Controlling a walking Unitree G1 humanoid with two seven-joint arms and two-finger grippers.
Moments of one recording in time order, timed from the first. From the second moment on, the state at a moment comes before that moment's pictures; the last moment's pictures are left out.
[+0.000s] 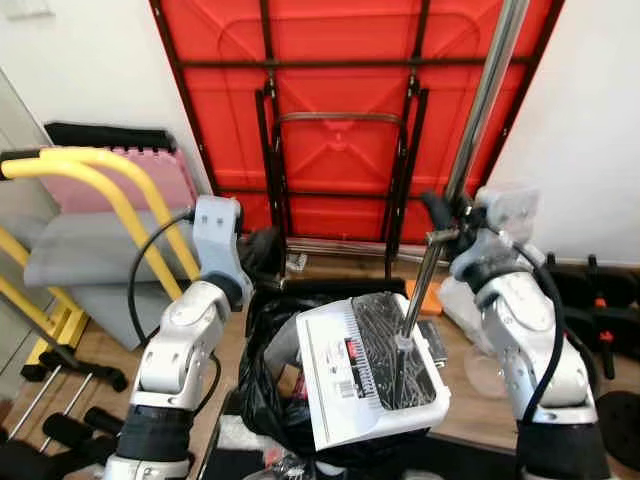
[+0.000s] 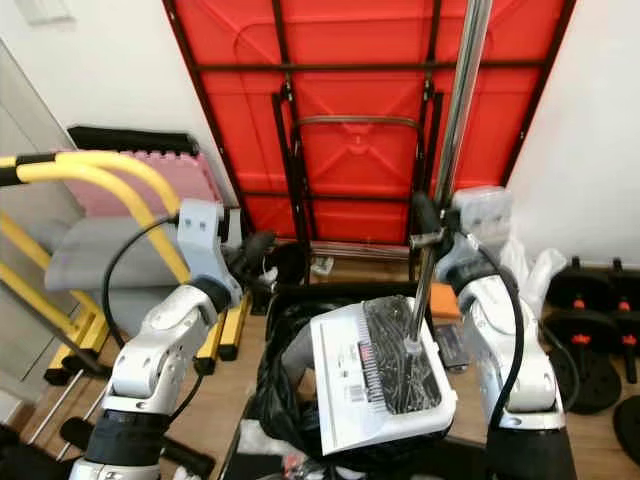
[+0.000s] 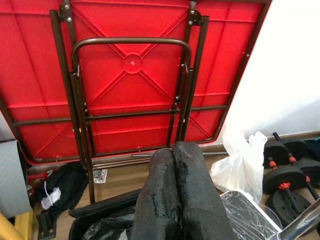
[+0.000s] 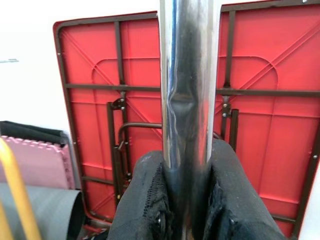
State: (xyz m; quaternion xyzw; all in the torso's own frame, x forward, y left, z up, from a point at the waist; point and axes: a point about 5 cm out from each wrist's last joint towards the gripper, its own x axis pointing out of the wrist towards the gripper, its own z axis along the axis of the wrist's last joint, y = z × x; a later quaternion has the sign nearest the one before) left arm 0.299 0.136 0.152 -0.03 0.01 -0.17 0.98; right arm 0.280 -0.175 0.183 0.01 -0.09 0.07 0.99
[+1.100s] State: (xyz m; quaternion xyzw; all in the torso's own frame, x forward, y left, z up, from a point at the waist) left arm 0.300 0.127 0.152 -0.04 -0.01 -0.18 0.98; right arm 0.275 -0.176 0.171 0.00 -0.06 0.07 1.00
